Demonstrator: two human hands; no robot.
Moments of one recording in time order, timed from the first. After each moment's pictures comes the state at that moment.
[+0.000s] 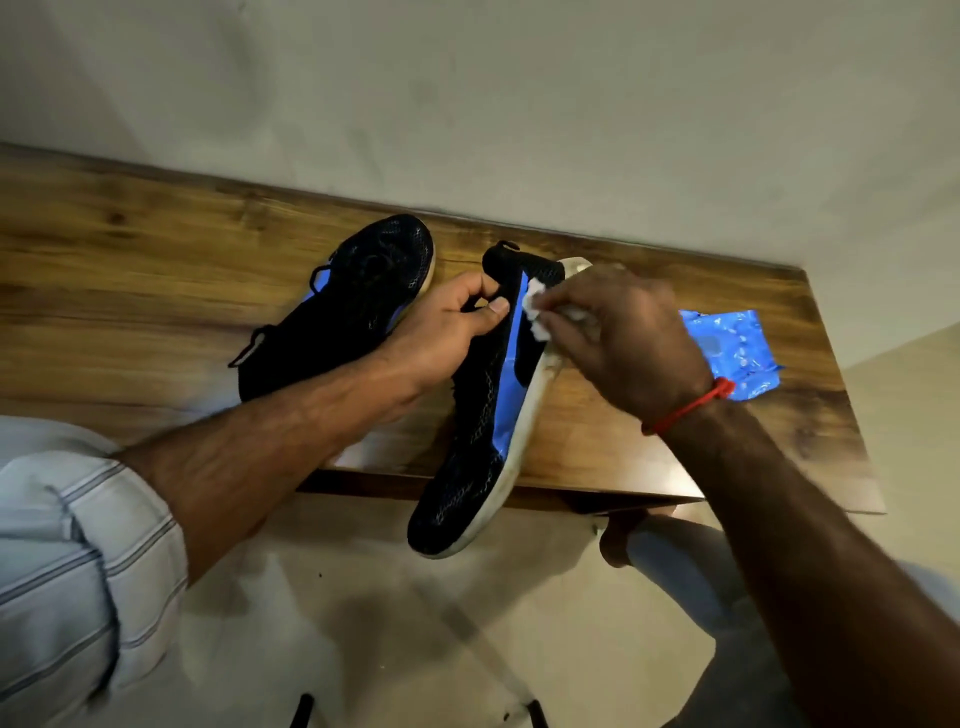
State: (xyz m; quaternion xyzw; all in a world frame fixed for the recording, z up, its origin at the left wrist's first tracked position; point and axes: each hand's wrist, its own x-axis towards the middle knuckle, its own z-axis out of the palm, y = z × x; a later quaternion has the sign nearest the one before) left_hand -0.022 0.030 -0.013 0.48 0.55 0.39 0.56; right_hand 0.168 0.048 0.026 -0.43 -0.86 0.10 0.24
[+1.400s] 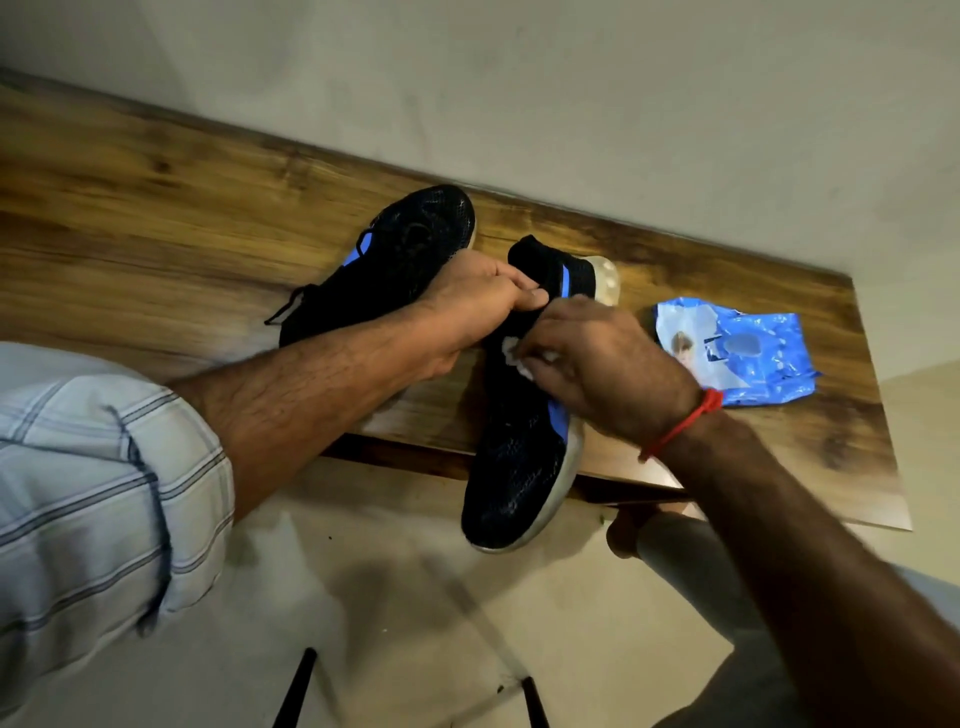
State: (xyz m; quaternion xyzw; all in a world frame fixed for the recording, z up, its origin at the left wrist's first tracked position) left_hand -0.024 0.039 -0.013 0.39 0.63 0.36 0.56; right_hand 0.140 0.030 0.011 -0.30 -0.94 0.12 0.10
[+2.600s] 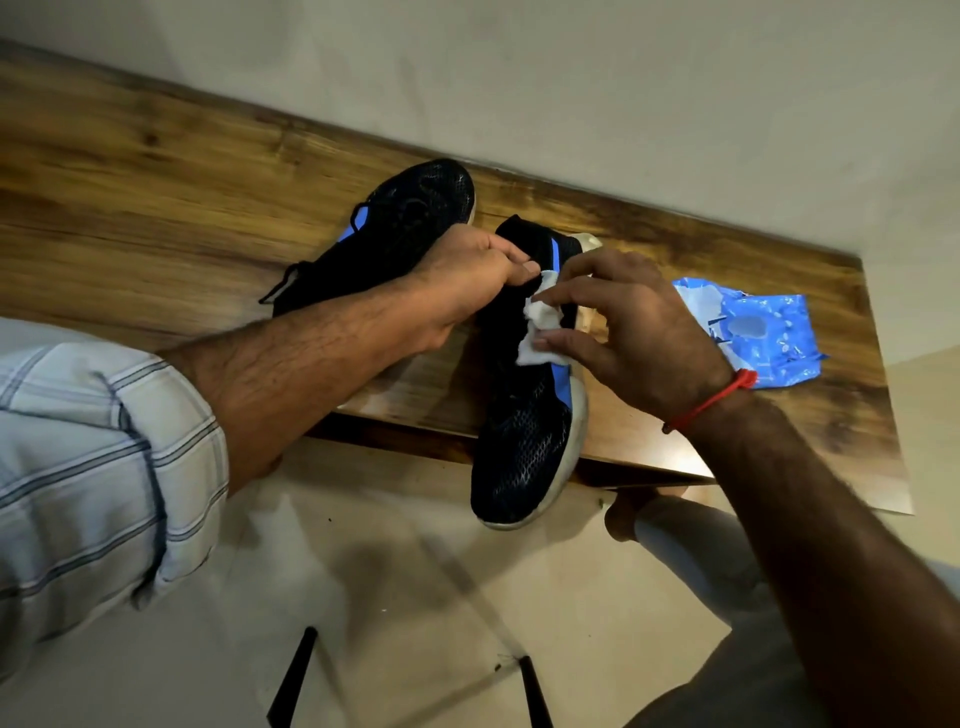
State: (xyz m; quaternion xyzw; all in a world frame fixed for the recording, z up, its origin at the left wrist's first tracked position) left_hand -0.028 0.041 -0.011 0.39 0.65 0.34 0.56; right_hand 0.158 0.038 0.008 -0.38 -0.90 0.15 0.15
